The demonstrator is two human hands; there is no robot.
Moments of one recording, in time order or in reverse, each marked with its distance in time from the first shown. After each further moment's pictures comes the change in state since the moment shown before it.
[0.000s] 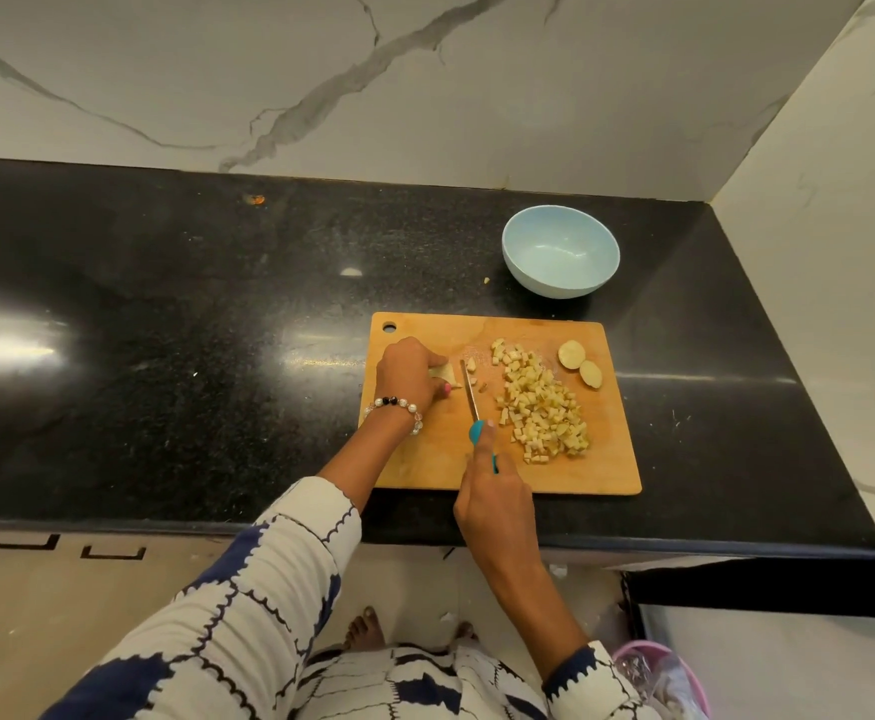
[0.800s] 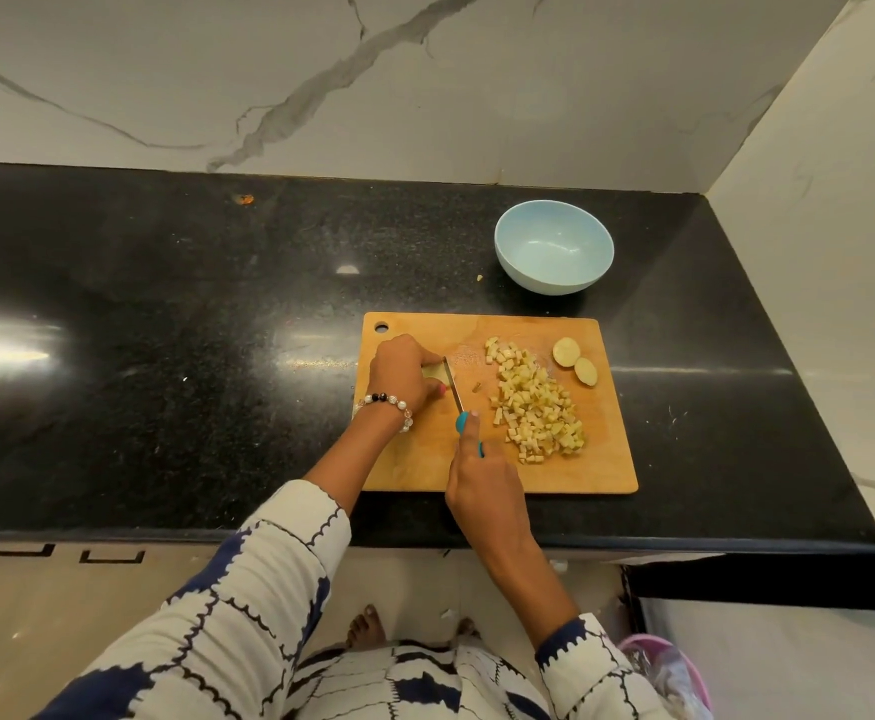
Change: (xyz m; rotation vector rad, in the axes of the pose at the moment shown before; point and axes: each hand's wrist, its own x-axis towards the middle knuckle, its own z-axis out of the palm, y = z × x) left_hand 0.005 0.000 0.001 0.004 0.004 0.040; right_hand 0.020 -0.001 -0.007 -0.104 -0.138 -0.060
